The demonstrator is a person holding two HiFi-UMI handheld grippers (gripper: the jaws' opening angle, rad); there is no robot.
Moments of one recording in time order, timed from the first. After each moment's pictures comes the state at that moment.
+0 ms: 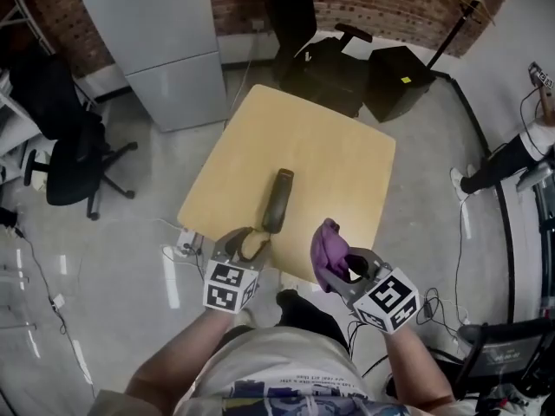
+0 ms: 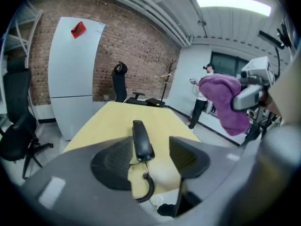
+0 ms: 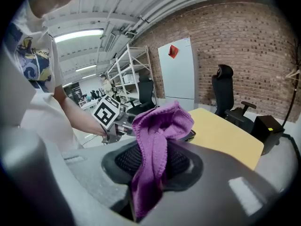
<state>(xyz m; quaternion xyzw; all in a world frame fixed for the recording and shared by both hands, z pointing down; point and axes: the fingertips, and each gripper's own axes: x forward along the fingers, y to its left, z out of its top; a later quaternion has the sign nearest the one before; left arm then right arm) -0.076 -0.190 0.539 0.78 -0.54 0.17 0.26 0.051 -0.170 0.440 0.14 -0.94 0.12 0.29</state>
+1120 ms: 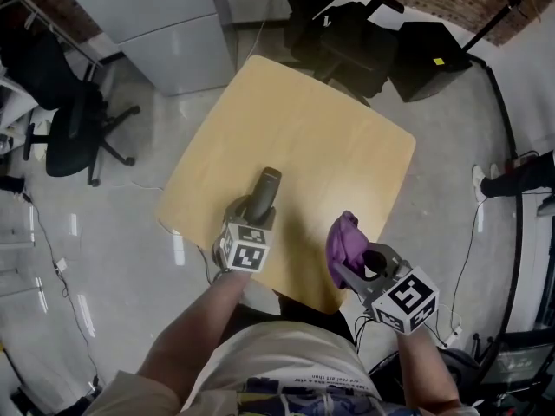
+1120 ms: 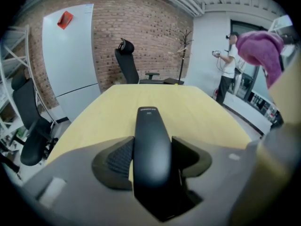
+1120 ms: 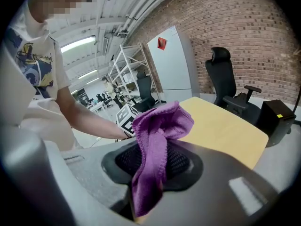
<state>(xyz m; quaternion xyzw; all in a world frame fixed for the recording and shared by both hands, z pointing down) -0.053 -0.293 0.644 0.69 -0.59 0.29 0.30 0.110 -0.257 0.466 0.09 -0.93 0.19 0.31</state>
